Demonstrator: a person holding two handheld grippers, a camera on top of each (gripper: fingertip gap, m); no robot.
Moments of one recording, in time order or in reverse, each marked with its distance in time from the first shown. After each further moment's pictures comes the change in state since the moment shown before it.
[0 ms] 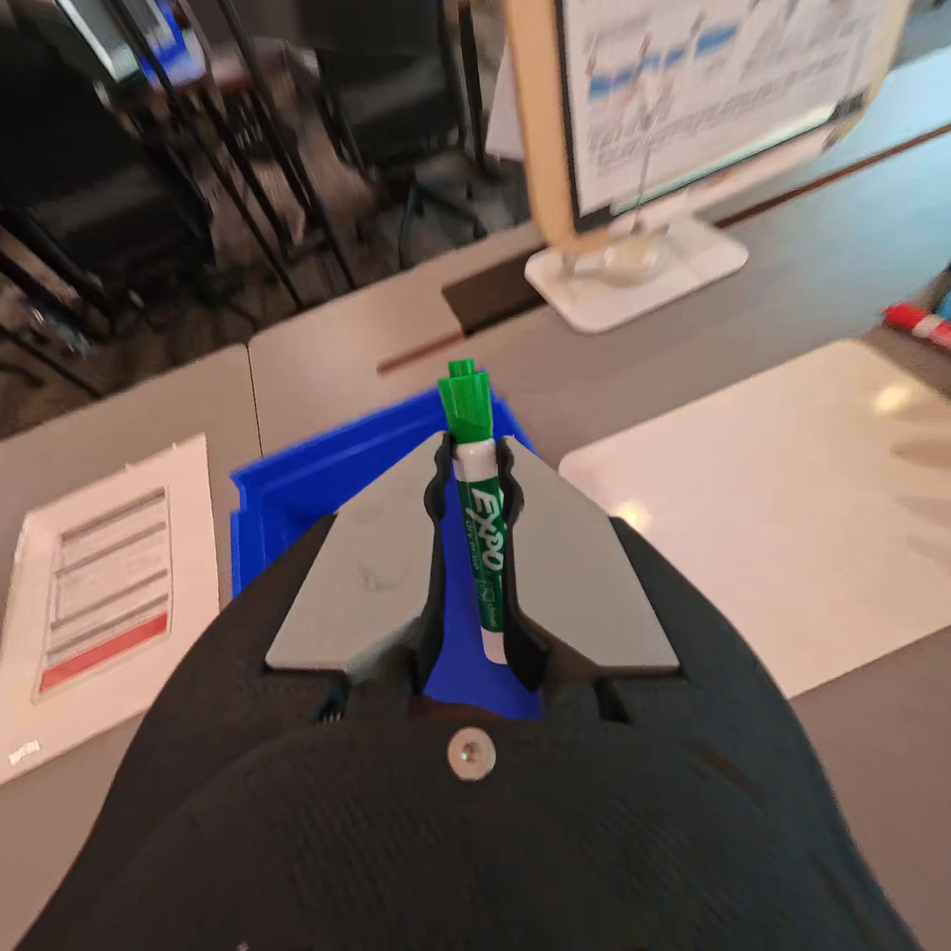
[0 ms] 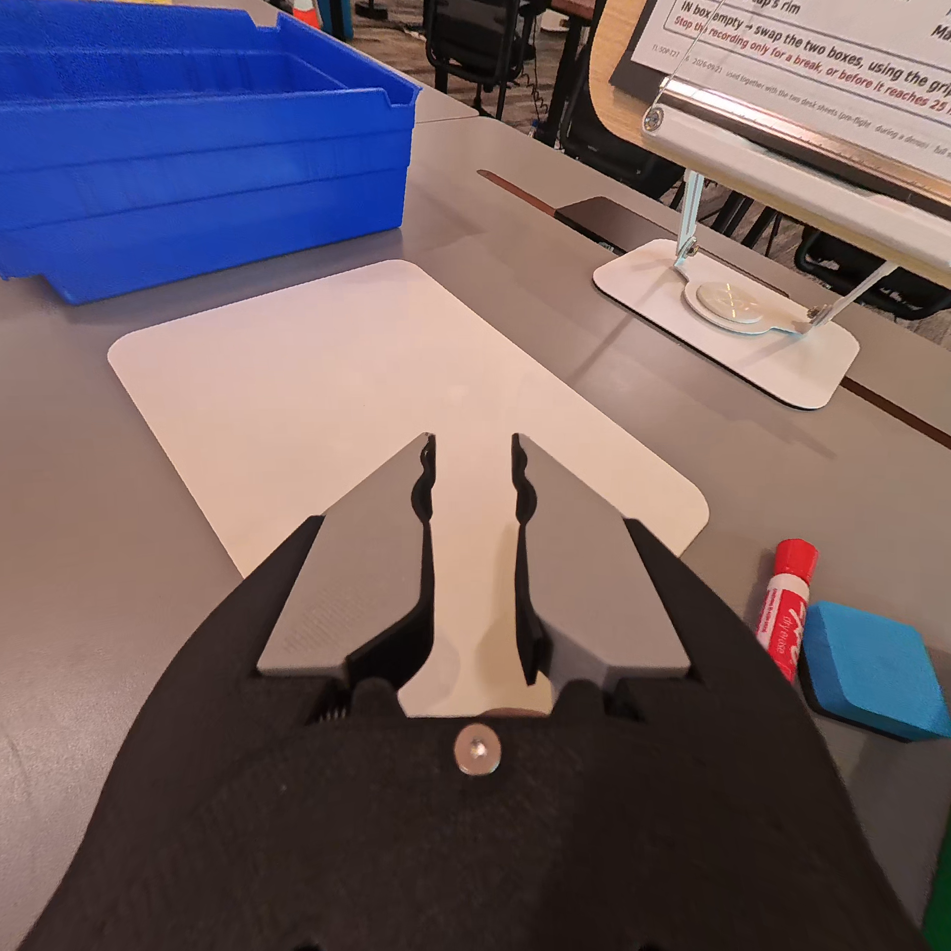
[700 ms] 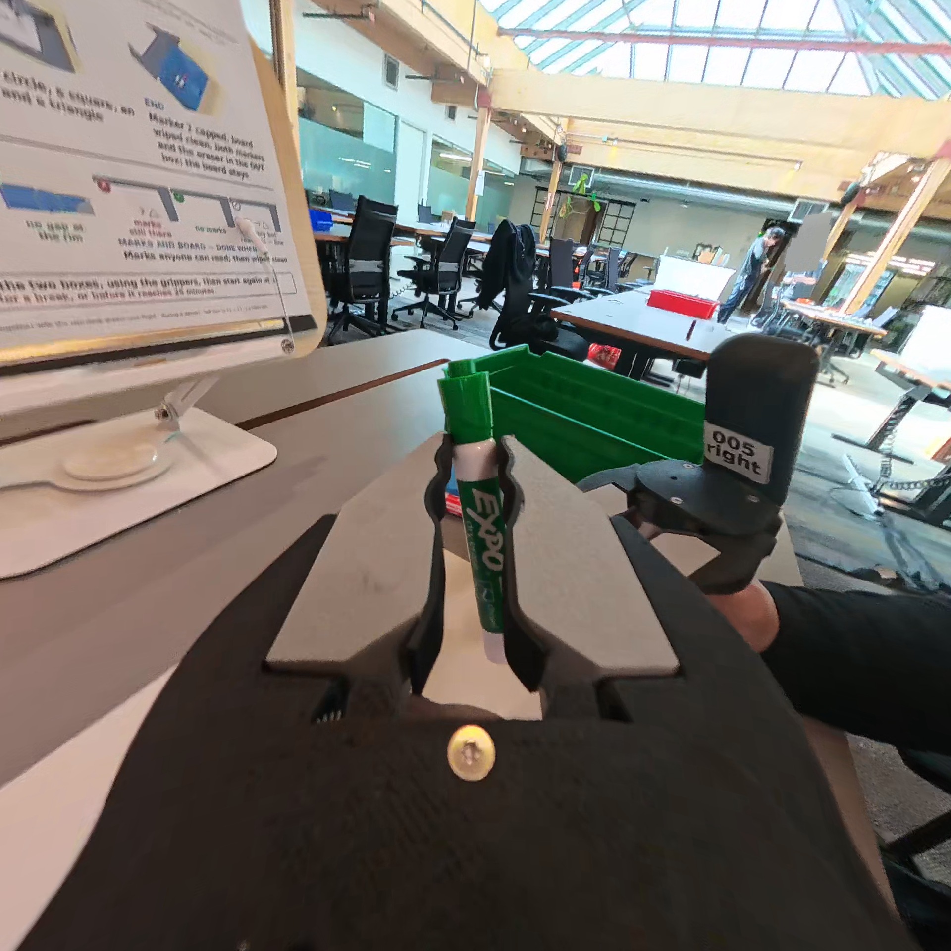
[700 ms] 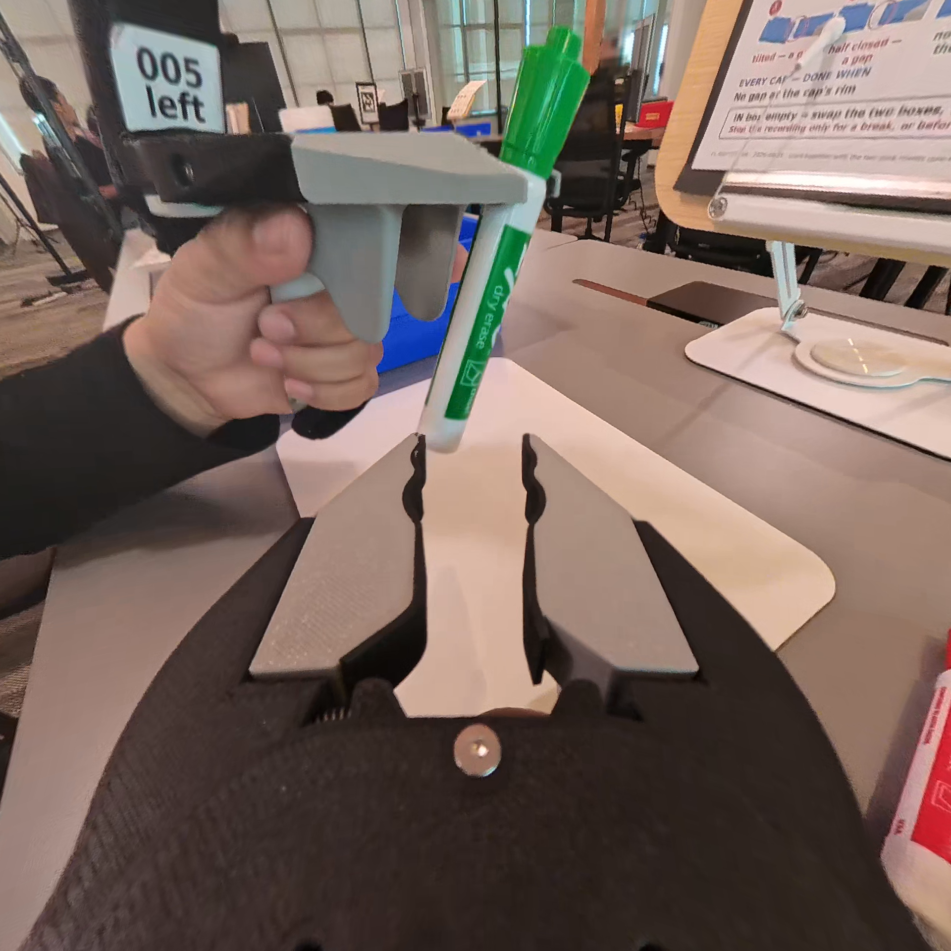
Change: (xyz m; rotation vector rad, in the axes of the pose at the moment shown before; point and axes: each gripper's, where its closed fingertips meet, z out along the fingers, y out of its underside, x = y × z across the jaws) left arm 0.285 -0.047 0.062 0.442 0.753 -0.184; right arm -0.016 -0.026 -0.012 0.224 -0.253 0.167
